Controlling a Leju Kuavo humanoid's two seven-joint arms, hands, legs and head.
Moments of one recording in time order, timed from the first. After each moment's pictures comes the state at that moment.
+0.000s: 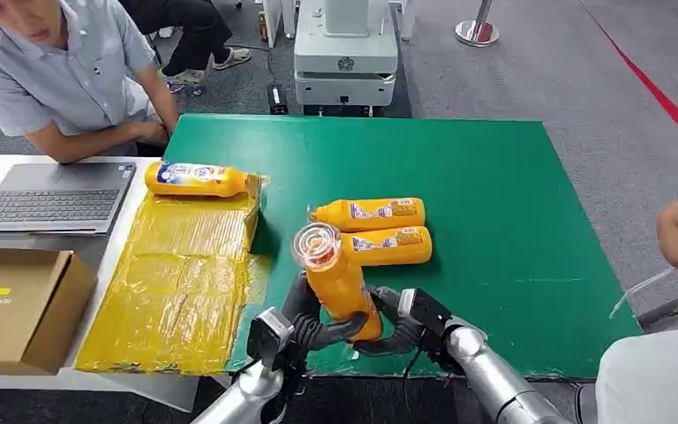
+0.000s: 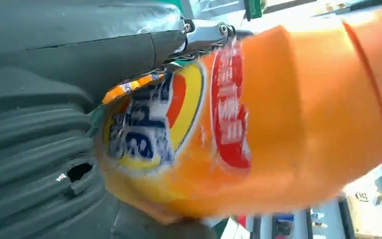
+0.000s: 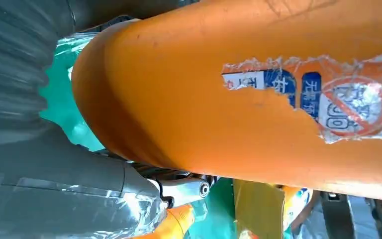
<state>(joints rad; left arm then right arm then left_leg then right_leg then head) -0.25 -0.22 -0.67 -1.07 0.14 0.19 -0.69 -0.45 -0.11 0.60 -0.77 0.04 0.64 -0.69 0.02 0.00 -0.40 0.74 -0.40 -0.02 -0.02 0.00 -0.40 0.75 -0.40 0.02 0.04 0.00</state>
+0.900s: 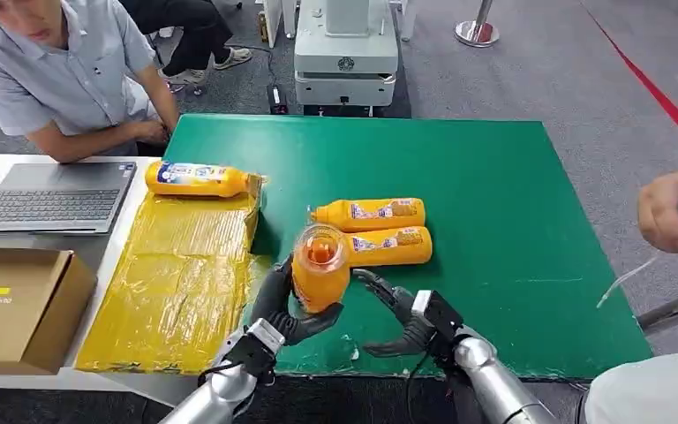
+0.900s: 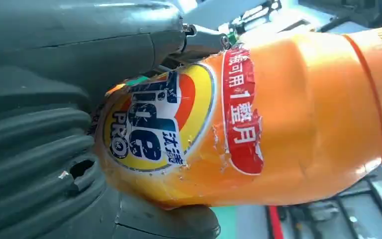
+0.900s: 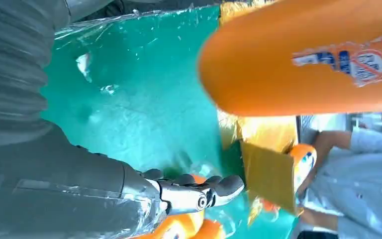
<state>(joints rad) -0.23 -0.07 -0.67 -1.26 -0.09 0.32 -0.59 -0.39 -0.11 0.50 -0.79 0.02 0.56 -0.69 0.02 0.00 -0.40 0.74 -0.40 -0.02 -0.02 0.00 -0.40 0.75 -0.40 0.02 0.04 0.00</state>
